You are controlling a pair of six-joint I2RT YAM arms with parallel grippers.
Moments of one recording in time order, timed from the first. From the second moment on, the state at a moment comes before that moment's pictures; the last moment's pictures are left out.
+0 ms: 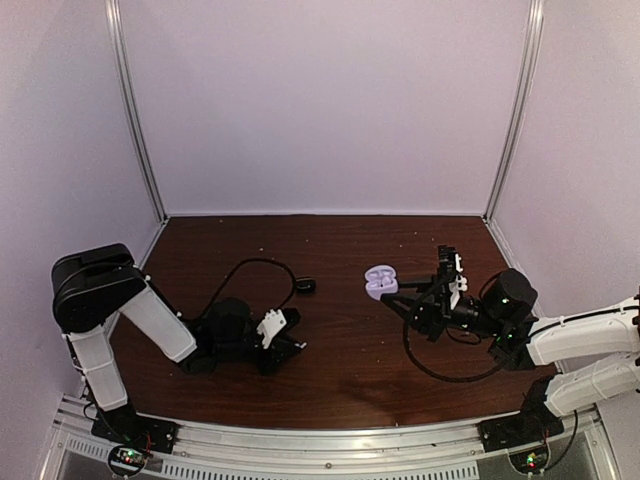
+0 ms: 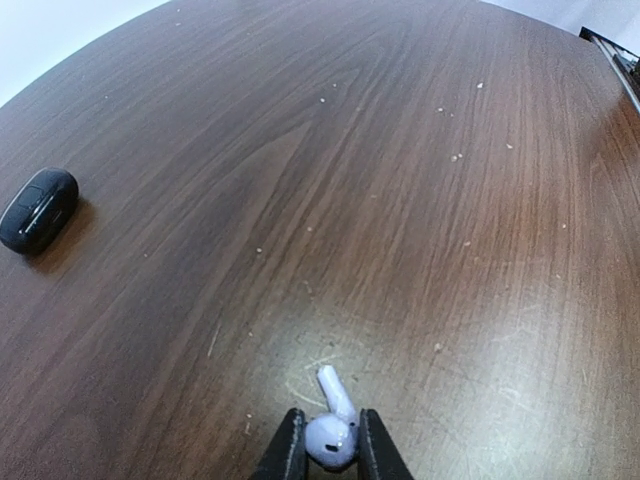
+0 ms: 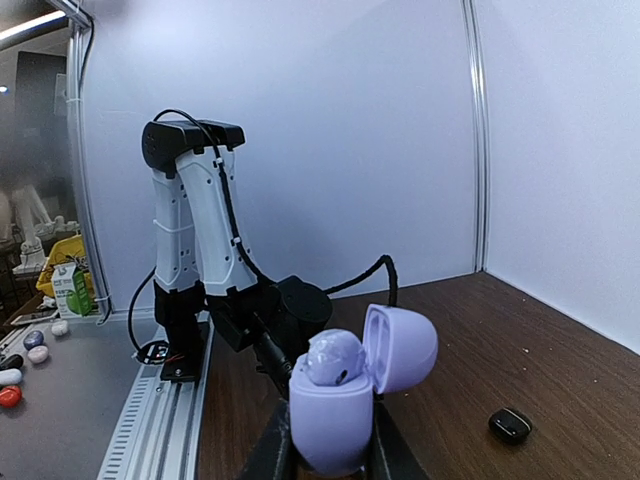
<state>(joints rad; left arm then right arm) -0.86 1.85 0.48 0.86 0.24 0.14 0.80 1.16 0.33 1.07 -0.52 0.19</state>
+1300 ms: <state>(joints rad) -0.86 1.48 1.23 -0.32 0.82 -0.19 0.94 1.23 0.29 1.08 -0.23 -0.47</state>
